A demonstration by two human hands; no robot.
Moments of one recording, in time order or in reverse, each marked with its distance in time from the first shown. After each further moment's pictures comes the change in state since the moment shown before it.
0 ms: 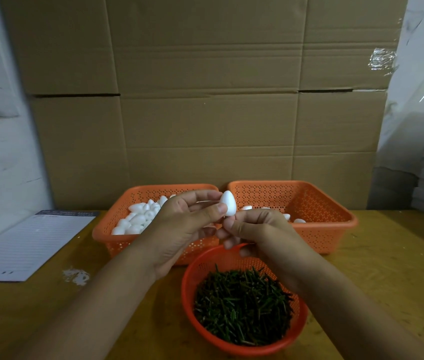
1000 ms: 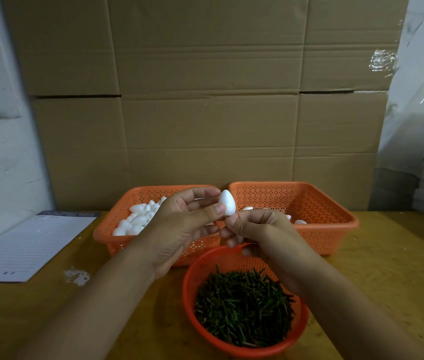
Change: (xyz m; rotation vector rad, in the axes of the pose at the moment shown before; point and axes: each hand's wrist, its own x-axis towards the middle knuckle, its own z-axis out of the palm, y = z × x) left_hand 0.001 0.001 -0.002 -0.077 0.012 0.018; right_hand 0.000 0.000 0.000 0.016 0.050 -0.018
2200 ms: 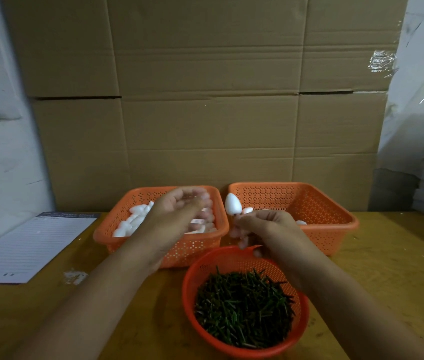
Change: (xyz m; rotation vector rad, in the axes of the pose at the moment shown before) left_hand 0.009 -0.005 -0.010 0.264 0.205 0.052; right_hand 0.007 0.004 -0.010 -0.055 0.121 0.082
